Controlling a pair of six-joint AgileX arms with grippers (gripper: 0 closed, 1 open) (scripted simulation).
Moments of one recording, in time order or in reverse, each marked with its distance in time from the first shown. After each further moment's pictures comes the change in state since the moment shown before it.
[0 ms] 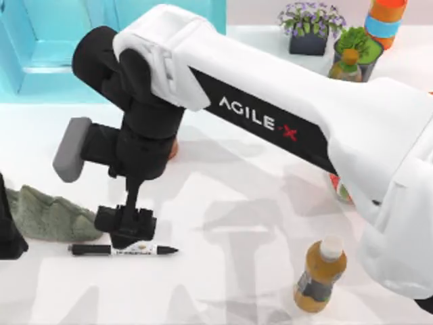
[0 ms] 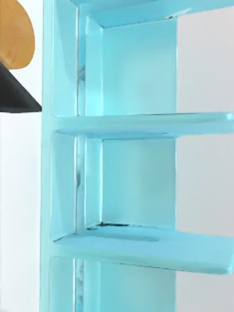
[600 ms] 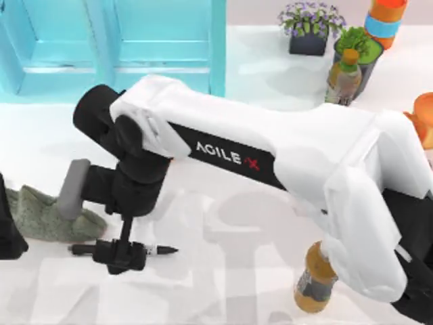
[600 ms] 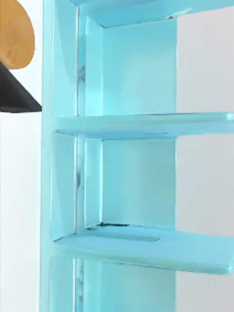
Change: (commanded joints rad) left arm 0.000 0.000 0.000 0.000 0.000 0.000; right arm 0.016 0.121 -0.136 0.261 0.006 0.018
